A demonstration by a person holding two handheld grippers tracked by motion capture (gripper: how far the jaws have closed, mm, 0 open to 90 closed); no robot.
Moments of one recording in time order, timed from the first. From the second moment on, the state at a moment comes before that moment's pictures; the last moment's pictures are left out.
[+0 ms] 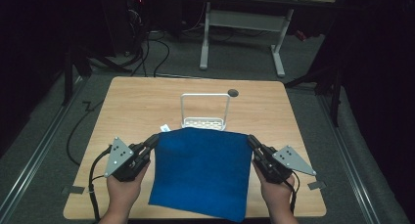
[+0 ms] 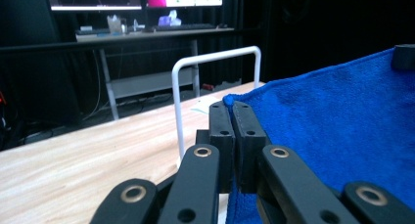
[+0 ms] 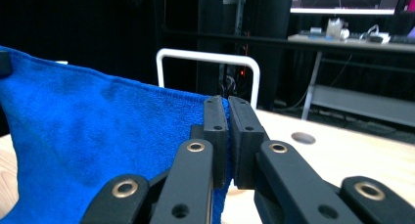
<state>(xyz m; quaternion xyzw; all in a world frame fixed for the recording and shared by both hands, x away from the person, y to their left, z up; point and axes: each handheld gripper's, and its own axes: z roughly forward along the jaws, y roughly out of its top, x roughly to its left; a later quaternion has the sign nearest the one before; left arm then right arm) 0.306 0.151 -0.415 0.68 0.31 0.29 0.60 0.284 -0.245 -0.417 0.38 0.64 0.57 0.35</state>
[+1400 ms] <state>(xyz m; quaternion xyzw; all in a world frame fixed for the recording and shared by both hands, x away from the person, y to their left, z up) 0.321 0.145 -0.332 0.65 0.26 0.35 0.62 0.286 -0.263 -0.331 0.34 0.59 0.63 0.38</state>
